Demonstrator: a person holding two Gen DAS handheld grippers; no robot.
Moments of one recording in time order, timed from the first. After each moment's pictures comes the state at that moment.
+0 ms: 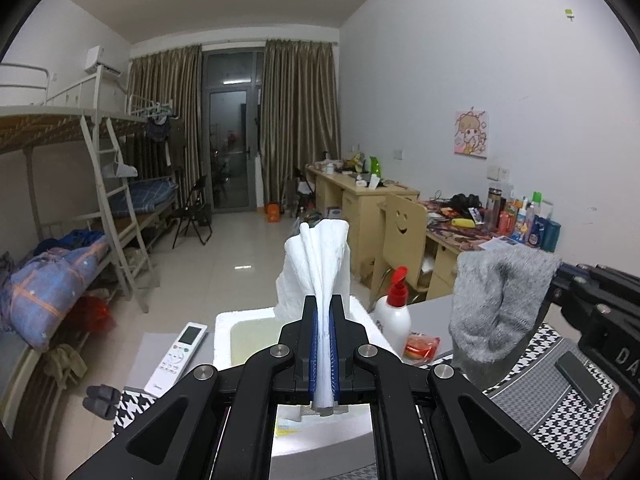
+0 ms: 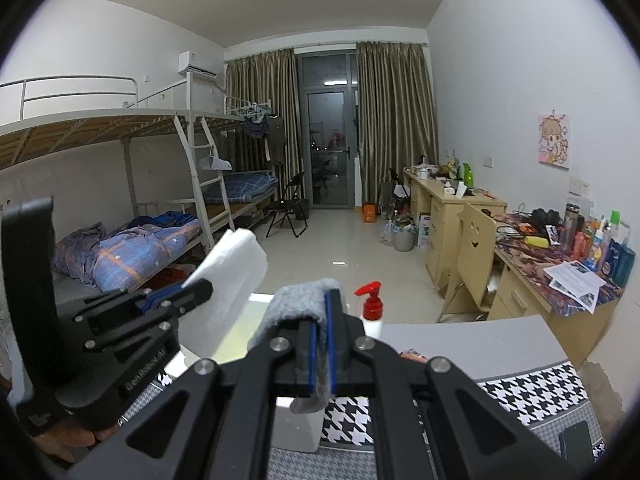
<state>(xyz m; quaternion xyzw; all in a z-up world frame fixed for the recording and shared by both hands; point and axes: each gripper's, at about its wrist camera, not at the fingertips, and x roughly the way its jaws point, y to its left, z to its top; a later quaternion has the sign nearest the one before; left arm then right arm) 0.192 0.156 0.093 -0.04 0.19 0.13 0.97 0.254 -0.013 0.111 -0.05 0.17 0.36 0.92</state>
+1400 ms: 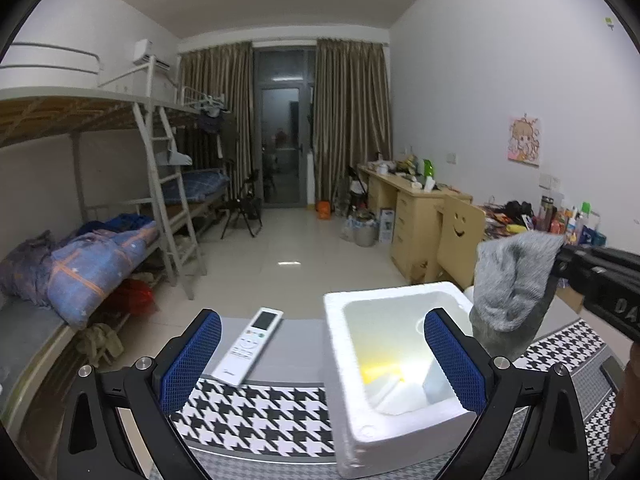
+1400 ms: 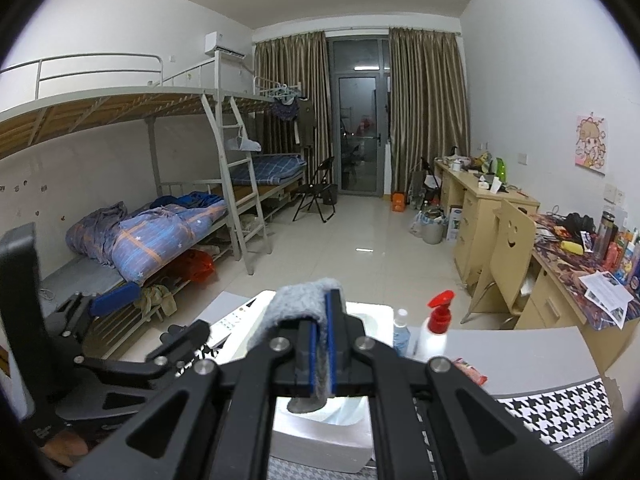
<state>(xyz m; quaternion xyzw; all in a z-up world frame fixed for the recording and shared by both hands) 0.150 0.219 0.078 -0.05 0.18 0.22 0.96 0.261 0.056 0.105 -0.08 0.19 0.41 0.89</state>
